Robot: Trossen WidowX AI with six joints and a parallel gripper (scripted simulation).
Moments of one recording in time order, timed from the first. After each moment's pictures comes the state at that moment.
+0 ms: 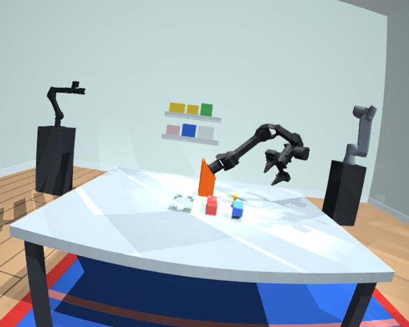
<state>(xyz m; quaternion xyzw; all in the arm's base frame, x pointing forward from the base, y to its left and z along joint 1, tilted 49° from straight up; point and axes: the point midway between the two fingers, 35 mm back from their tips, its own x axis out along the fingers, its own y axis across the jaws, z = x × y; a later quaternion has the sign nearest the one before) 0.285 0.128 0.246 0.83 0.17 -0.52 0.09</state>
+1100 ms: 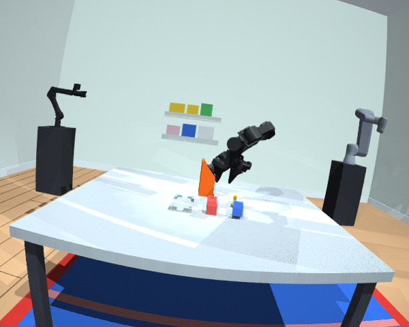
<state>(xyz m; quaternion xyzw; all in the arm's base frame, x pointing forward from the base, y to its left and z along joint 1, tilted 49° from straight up) 0.297 0.016 0.060 0.07 -0.55 -0.48 -0.68</state>
